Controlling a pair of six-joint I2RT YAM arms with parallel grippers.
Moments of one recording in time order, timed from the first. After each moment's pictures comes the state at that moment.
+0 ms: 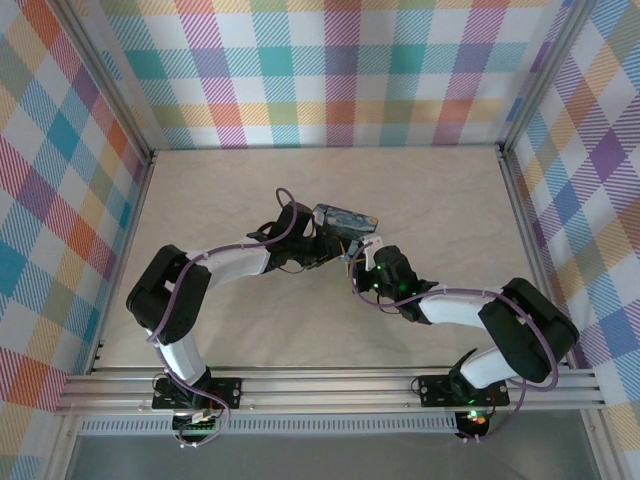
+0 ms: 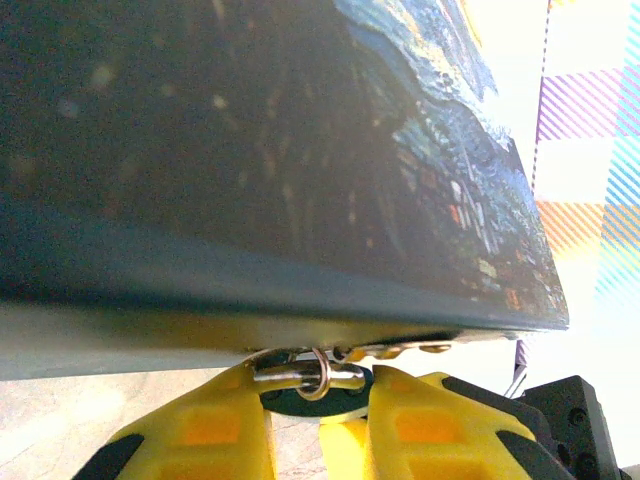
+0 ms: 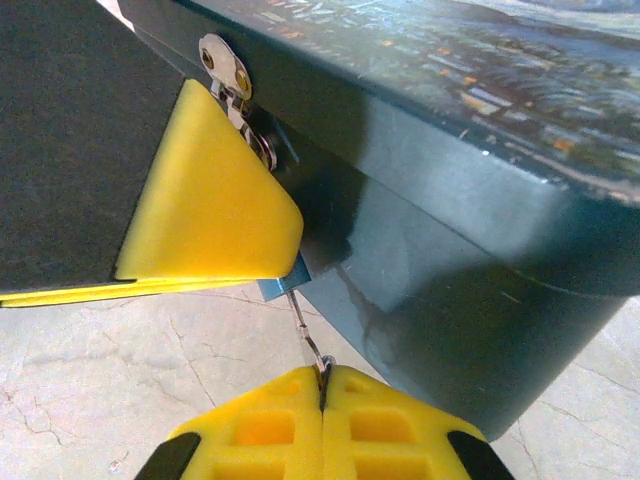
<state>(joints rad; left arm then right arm) -0.63 1.75 1.03 -0.03 0.44 -0.93 0.72 1.45 0.48 0.43 -0.02 0.37</state>
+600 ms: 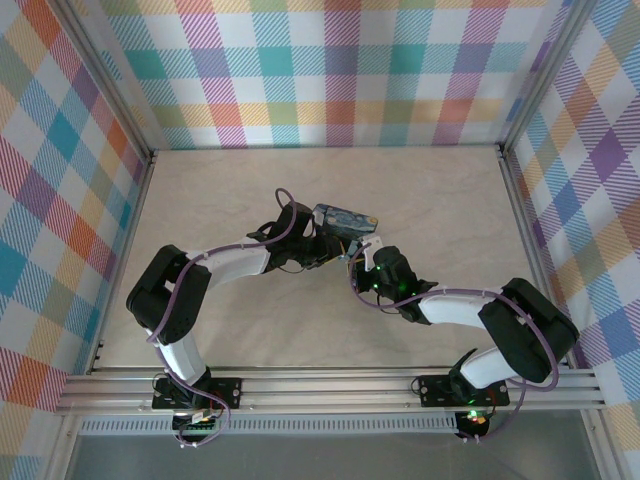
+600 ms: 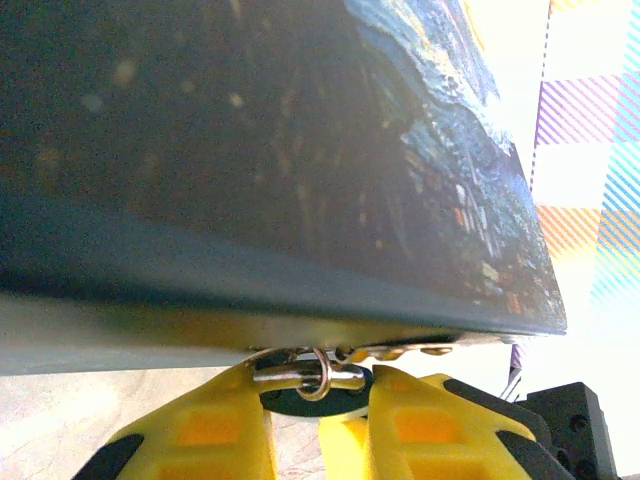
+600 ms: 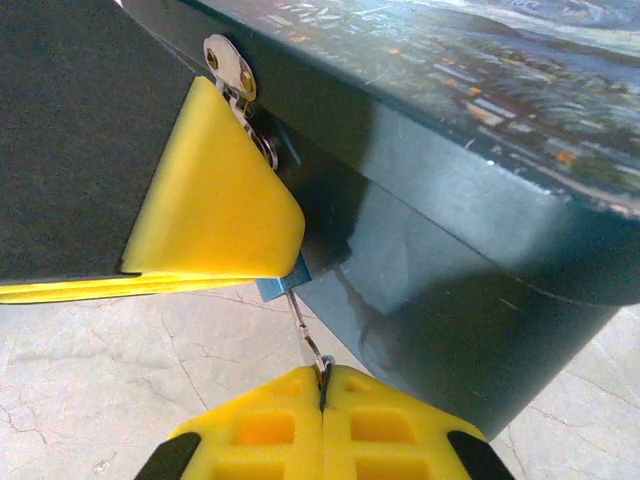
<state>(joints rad) -0.63 1.75 1.03 -0.03 0.44 -0.94 0.73 1.45 0.48 0.44 0.00 0.33</state>
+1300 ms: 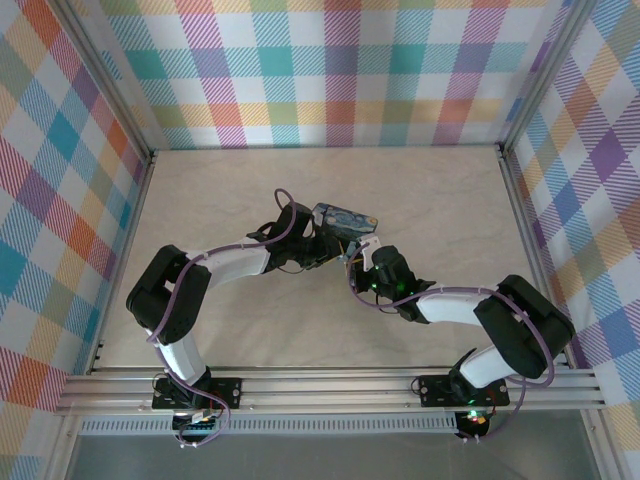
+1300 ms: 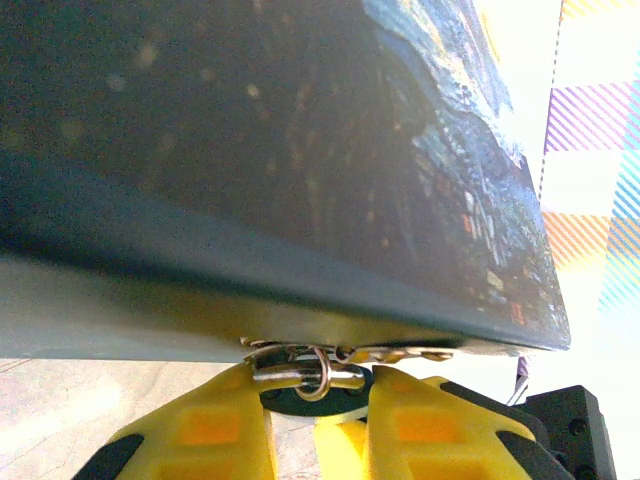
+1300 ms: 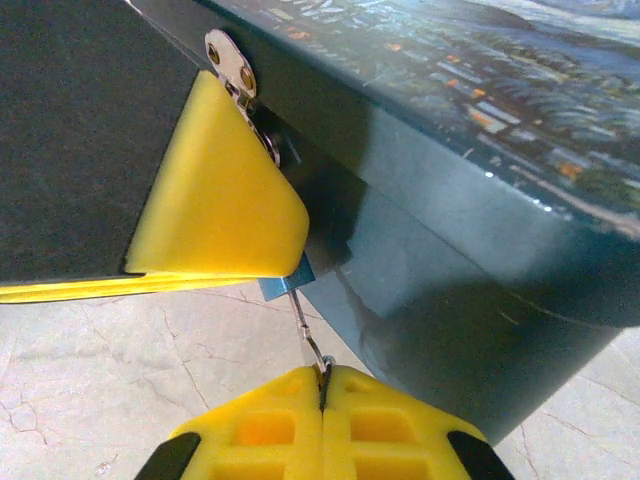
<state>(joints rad) -0.63 1.75 1.03 -0.04 0.43 -0.95 0.73 1.47 0.49 0.45 -0.01 0.34</state>
